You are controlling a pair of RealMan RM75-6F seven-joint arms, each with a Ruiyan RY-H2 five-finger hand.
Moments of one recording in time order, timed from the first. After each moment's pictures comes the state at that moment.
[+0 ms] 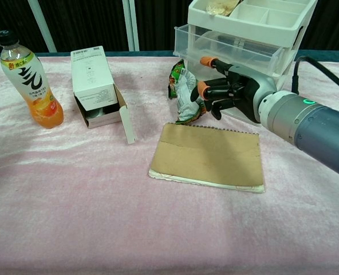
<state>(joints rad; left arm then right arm) -0.08 -1.09 -0.06 -1.66 1.46 1.49 -0.03 0.64 -1.78 0.39 -1.49 -1.06 0.91 0.47</state>
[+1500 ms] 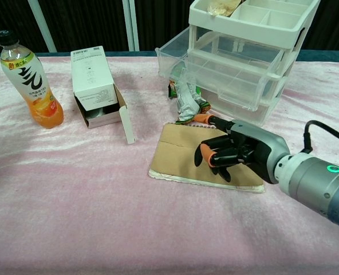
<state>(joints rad) -0.08 -1.09 -0.06 -1.67 1.46 1.49 -0.02 0.51 -1.74 0.18 -1.60 -1.14 0.92 0.46</state>
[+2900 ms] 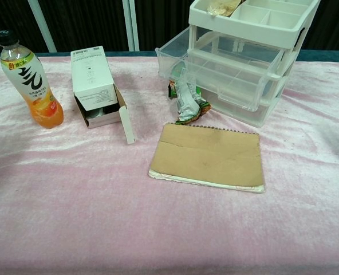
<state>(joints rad) -0.07 -1.07 -0.03 -1.69 1.46 1.47 0.04 0.14 -1.23 0.01 -1.44 -1.53 1.51 0.13</state>
